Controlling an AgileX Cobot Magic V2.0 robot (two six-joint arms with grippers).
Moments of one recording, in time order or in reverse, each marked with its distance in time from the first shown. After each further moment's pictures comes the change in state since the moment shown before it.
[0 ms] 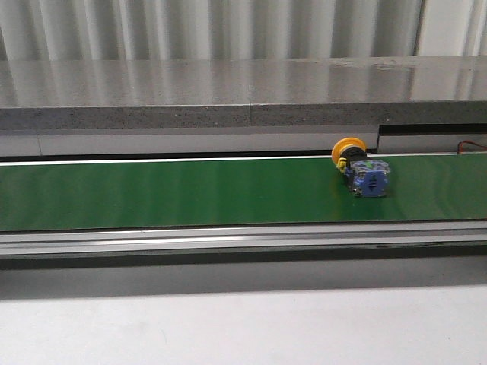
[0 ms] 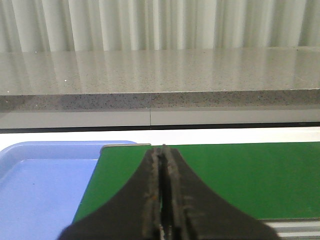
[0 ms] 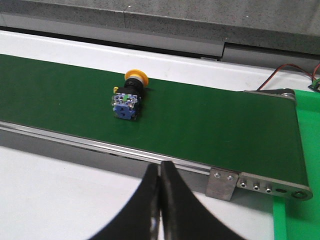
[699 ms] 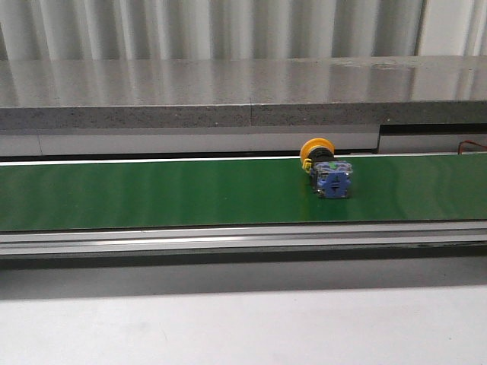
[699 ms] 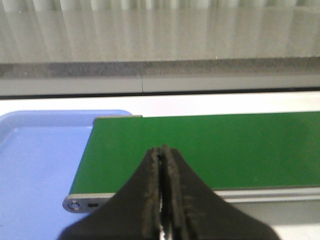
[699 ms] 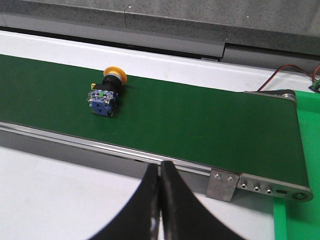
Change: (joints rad) left arm 0.000 0.113 -0.207 0.002 0.304 -0.006; right arm 0.000 -0.002 0.000 0.000 -0.002 -0.002
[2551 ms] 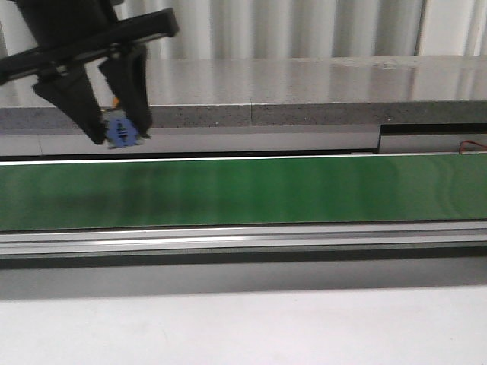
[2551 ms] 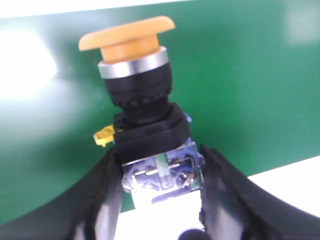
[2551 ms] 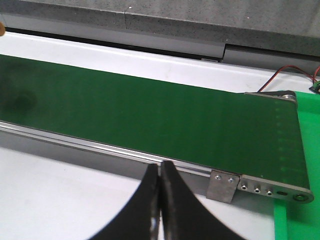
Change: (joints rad) left arm -0.408 1.629 -1.245 -0.146 0.680 -0.290; right arm 0.000 0.000 0.000 0.000 -0.002 0.000
